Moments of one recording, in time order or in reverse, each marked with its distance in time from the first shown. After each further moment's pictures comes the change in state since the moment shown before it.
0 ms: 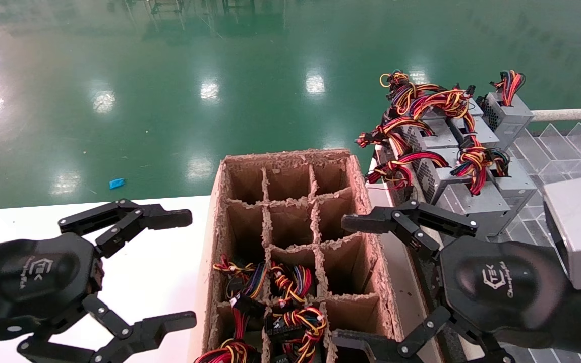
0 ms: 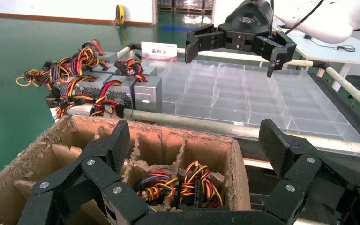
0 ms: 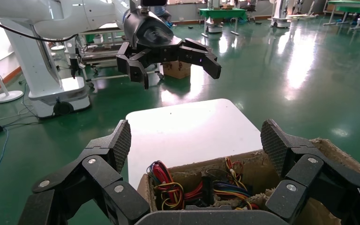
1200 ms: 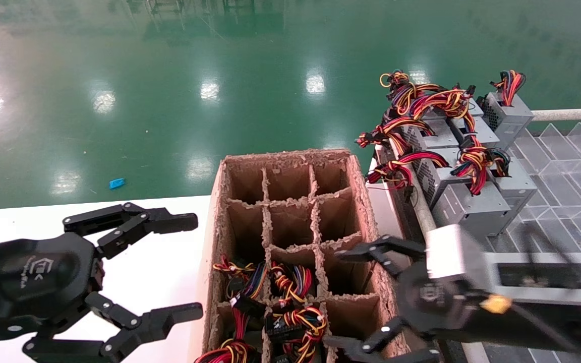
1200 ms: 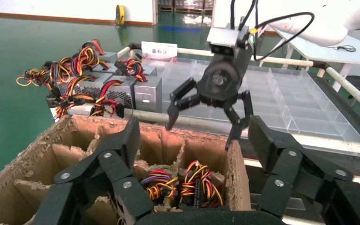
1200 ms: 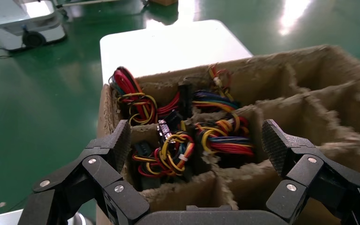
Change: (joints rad) left arm 0.000 0.000 0.000 0.000 0.000 0.000 0.000; right arm 0.063 -0.073 -0.127 -0.026 -0.308 0.082 -0.011
